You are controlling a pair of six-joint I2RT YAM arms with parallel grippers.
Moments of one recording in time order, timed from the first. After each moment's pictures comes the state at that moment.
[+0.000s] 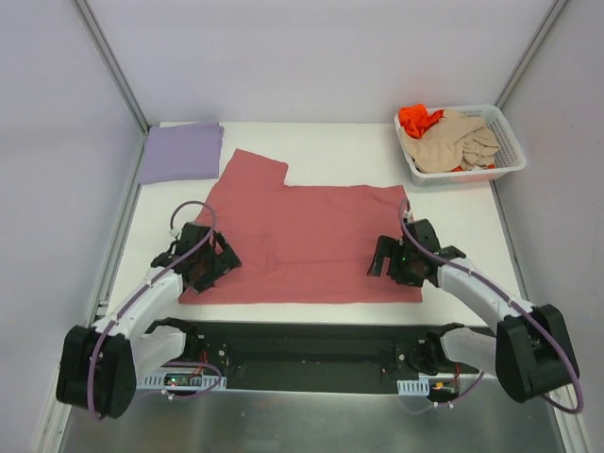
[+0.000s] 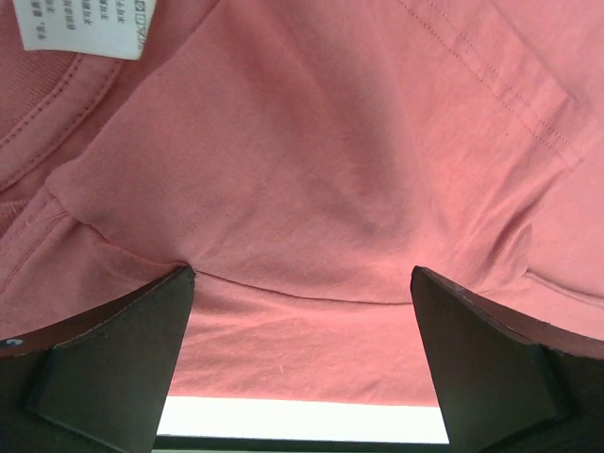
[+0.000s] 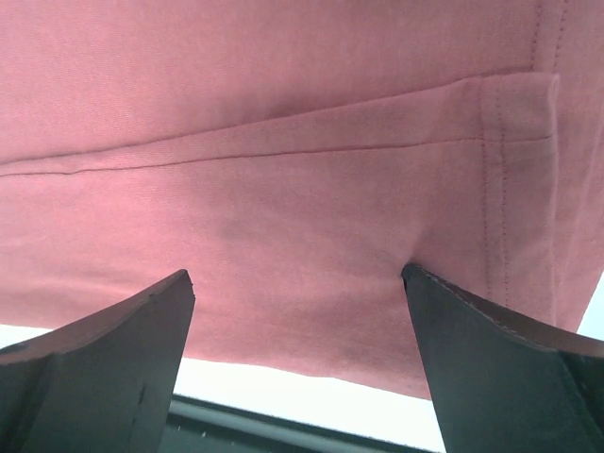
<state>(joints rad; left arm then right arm) -0.22 1.05 0.48 -0.49 -0.01 -0.83 0.35 1.20 0.57 -0.45 -0.10 0.52</state>
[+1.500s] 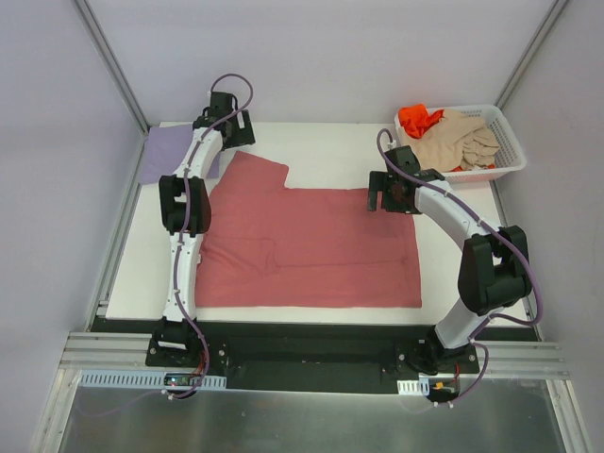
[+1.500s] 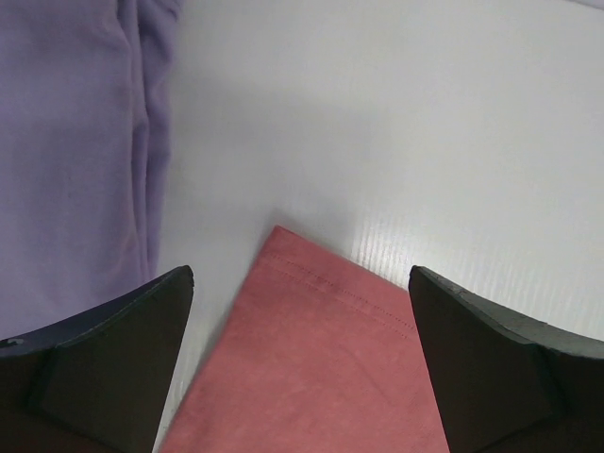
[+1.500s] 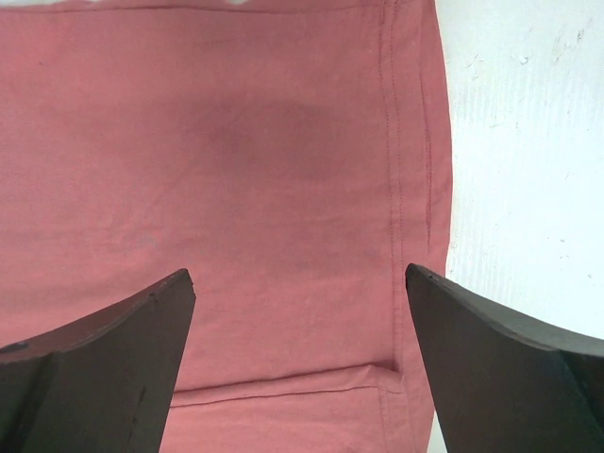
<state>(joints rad) -0.10 2.59 2.45 -0.67 -0.04 -0.32 0.33 1.66 1.26 -0.64 0.20 0.32</state>
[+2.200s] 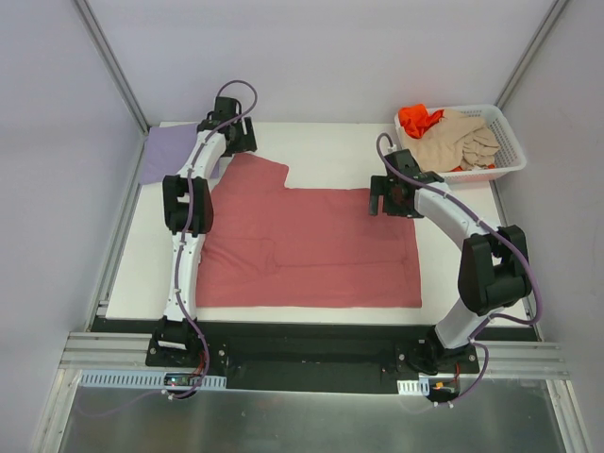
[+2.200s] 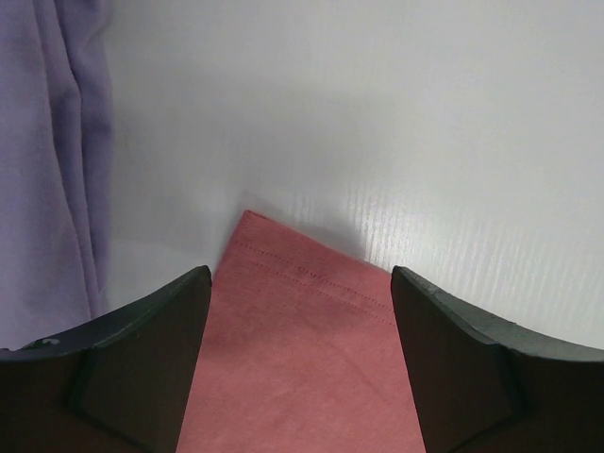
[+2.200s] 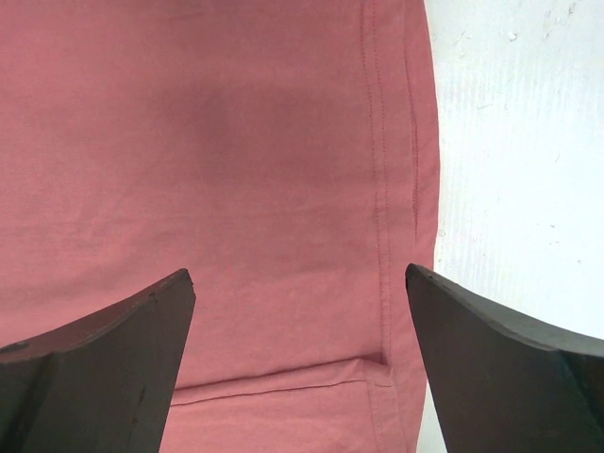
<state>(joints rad) -0.11 2.61 2.43 -0.67 0.02 -0.31 0.33 1.66 1.24 -0.65 0.22 0.32</state>
